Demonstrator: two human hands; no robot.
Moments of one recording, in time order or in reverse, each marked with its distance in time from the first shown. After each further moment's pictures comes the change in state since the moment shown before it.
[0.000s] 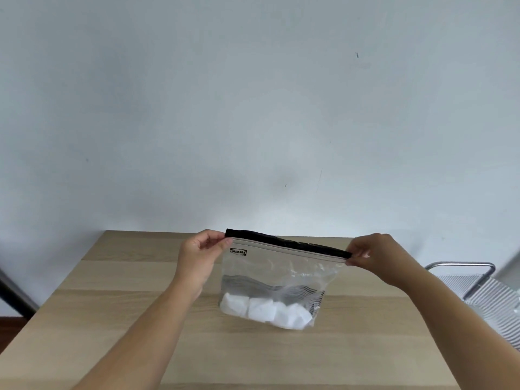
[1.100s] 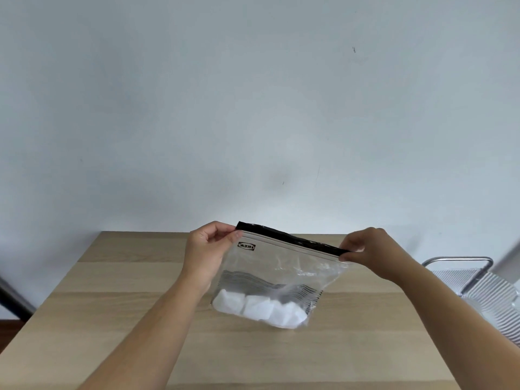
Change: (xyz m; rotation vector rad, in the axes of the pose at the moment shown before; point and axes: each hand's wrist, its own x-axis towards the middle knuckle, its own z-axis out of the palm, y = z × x) left_hand -0.001 0.016 0.022 -0.055 -0.033 0.102; right_hand 0.013 0.005 0.007 0.057 0.000 -0.017
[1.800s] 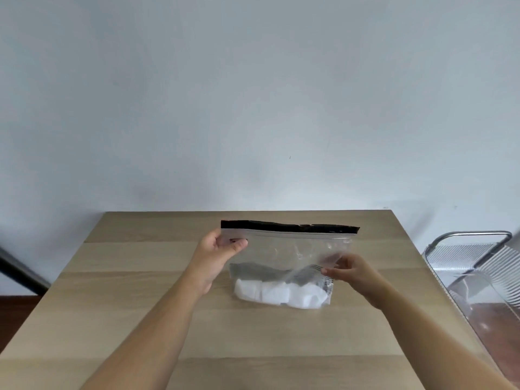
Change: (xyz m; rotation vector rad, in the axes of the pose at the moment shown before) left_hand -0.010 -0.064 -0.029 0.073 -0.150 -0.357; right_hand -0.006 0.038 0.119 0.802 -0.193 0.158
